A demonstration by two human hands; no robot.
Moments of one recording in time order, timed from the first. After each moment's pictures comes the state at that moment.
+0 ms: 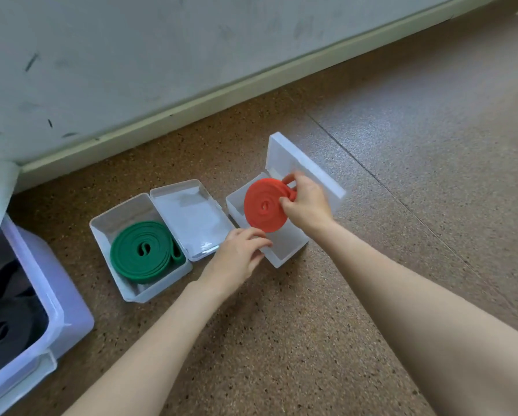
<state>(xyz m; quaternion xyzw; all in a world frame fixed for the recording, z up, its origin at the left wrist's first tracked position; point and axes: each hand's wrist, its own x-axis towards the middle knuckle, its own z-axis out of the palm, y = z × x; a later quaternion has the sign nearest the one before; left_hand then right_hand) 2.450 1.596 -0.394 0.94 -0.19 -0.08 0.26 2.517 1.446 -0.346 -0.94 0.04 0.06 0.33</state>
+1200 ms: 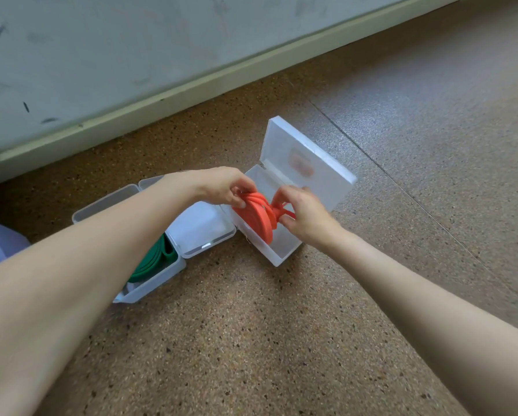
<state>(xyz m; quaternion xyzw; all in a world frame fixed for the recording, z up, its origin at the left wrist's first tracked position) 2.571 1.618 -0.350 0.89 -0.28 -0.31 0.16 2.509 1.432 -0.377 -0.94 -0.13 0.10 0.30</state>
